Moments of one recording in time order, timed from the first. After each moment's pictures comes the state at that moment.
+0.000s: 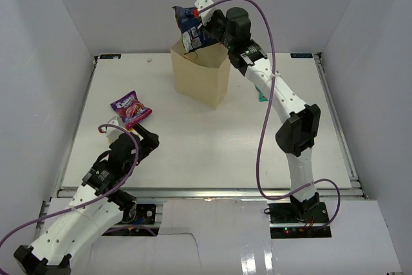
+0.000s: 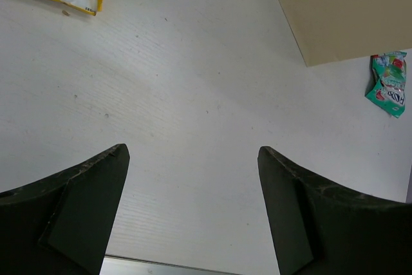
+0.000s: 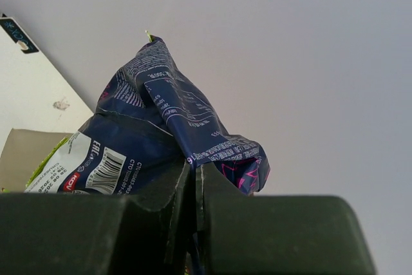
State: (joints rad) left arm -0.56 0.55 0.59 -0.65 -0.46 -0.98; right arm 0.59 2.10 2.27 -0.06 -0.11 -0.59
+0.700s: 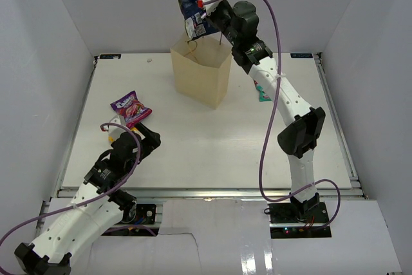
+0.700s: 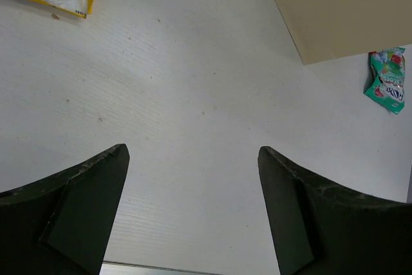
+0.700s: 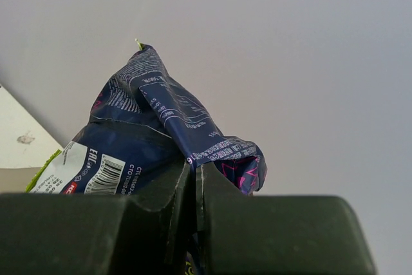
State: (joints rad) left arm -0.56 0.57 0.58 -0.61 -0.45 -0.96; right arm 0.59 2.07 2.31 -0.01 -0.05 -0.61
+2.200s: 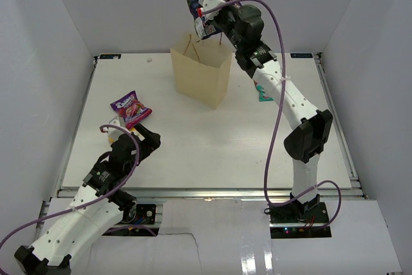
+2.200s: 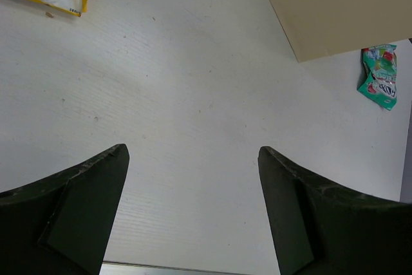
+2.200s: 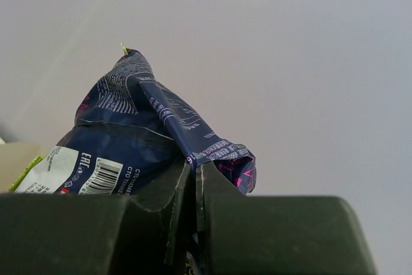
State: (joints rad) left arm -0.56 0.54 0.56 -0.60 -0.43 -0.95; right arm 0.58 1.99 2.19 0.08 0.01 -0.80
